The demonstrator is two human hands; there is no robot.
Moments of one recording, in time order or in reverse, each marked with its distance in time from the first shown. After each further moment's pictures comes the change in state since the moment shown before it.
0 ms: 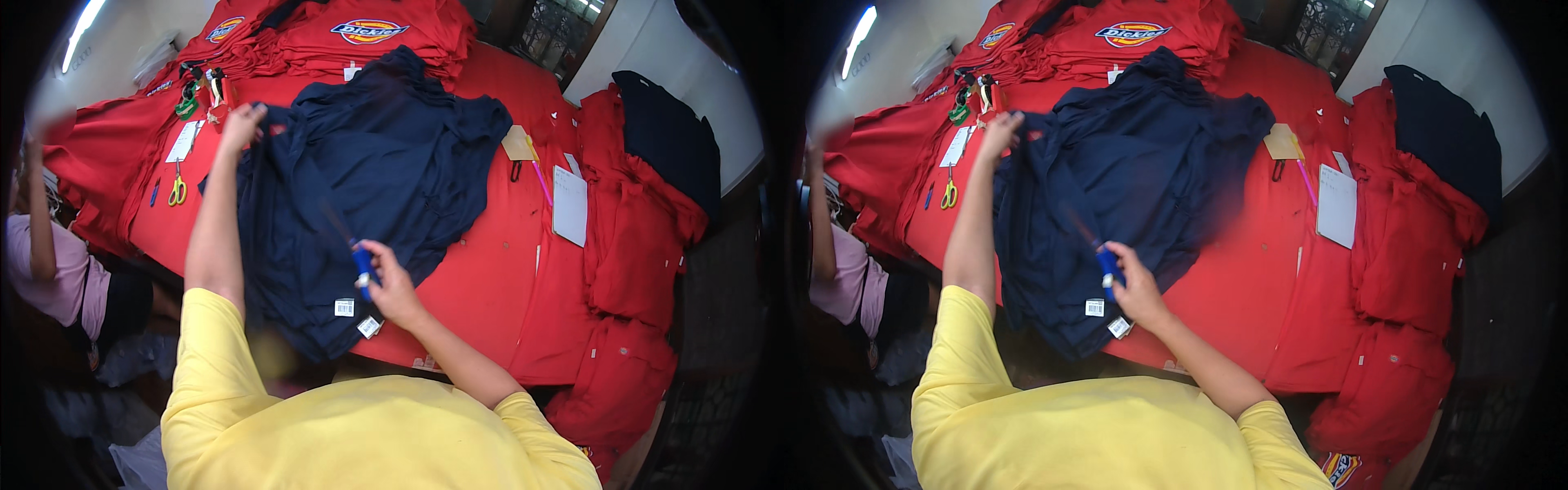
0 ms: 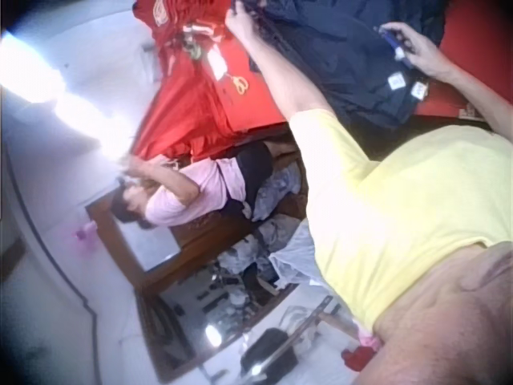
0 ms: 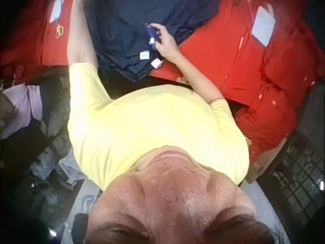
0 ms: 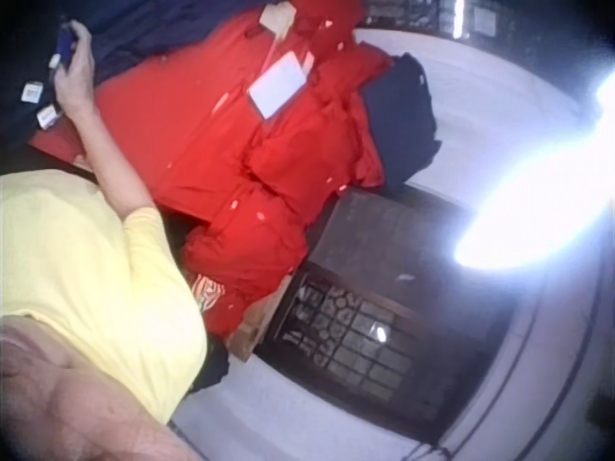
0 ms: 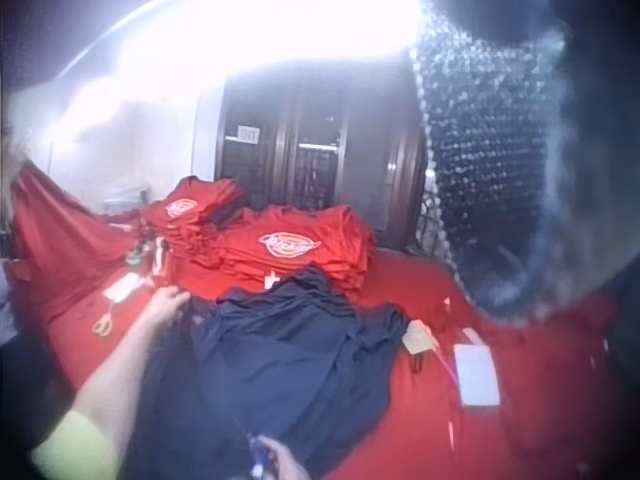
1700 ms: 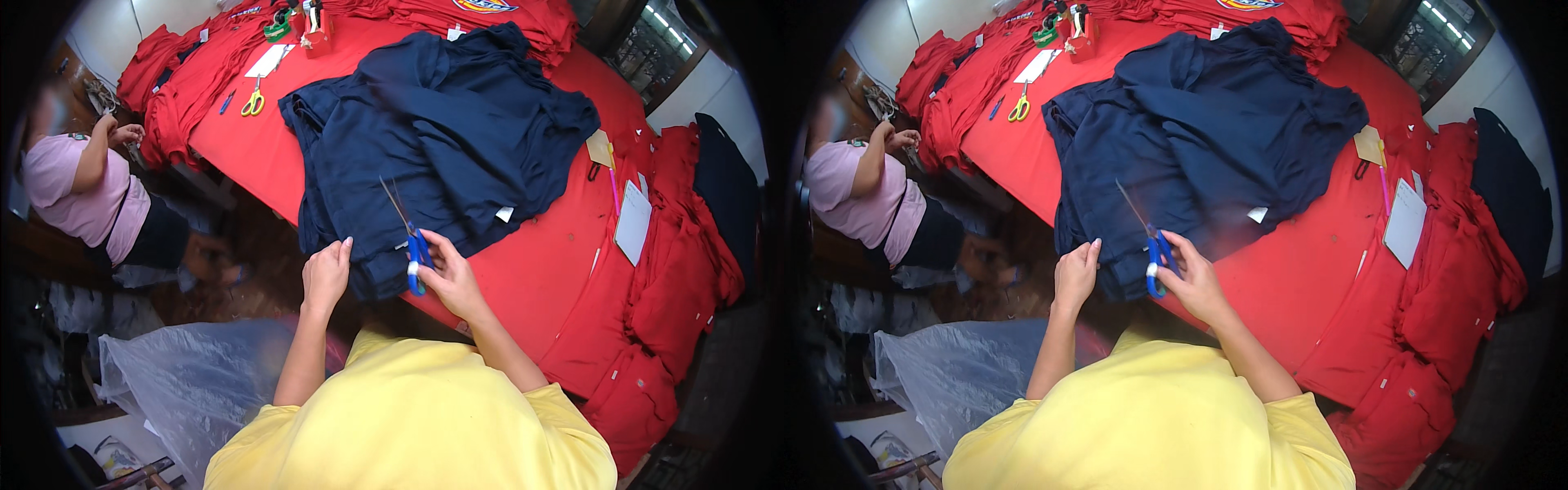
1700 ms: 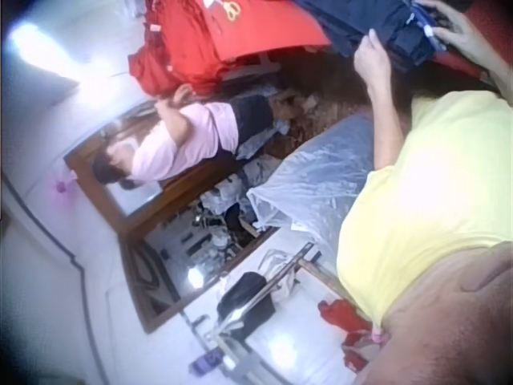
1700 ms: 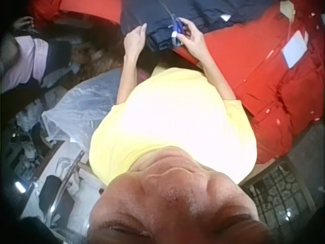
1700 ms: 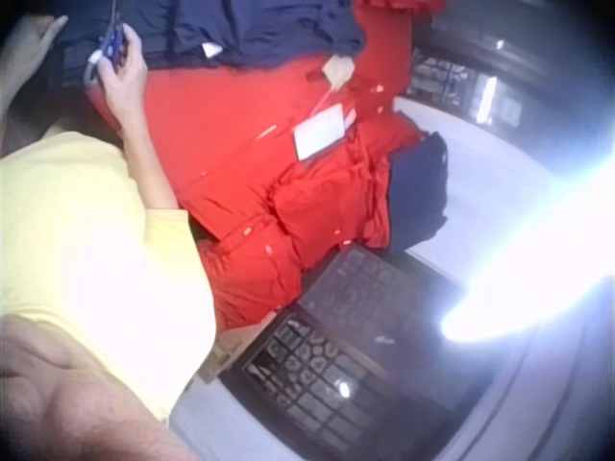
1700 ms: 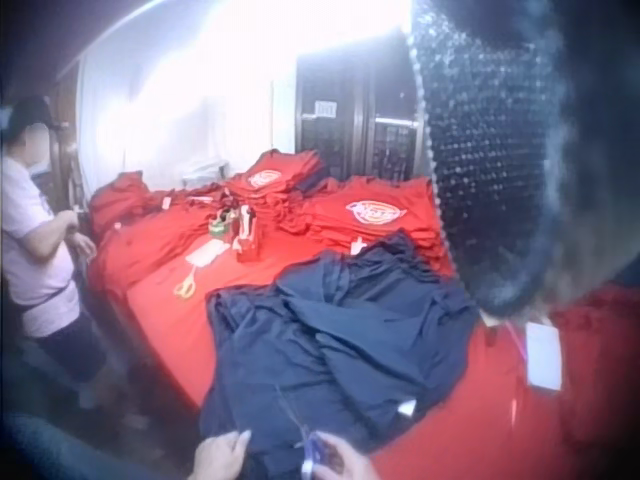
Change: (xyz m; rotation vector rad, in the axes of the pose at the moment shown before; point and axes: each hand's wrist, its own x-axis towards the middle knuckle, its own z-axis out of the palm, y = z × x) left_hand -0.393 -0.023 0.016 0.564 0.115 -0.280; right_hand -0.056 -0.036 0.009 0.263 -0.310 0.280
